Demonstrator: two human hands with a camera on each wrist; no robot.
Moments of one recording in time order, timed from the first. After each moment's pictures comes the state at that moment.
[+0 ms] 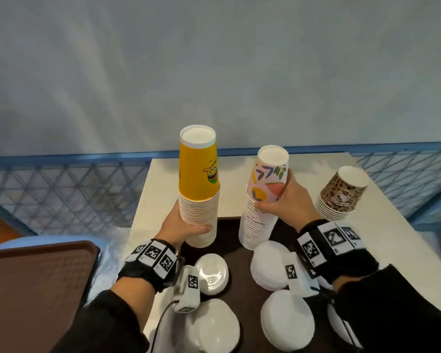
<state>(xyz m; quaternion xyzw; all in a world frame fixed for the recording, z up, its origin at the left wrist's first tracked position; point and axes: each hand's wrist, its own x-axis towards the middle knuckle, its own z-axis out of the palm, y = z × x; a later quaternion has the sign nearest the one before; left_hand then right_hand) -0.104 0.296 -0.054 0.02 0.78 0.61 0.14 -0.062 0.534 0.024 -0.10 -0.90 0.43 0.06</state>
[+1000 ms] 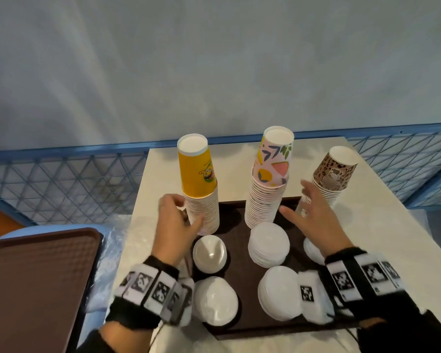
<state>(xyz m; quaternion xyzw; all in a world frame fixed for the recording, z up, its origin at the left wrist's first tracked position) -0.034 0.311 -0.017 0.03 0.90 0.44 -0.06 0.009 0.561 -0.002 -0.16 -0.86 0.49 0.06</state>
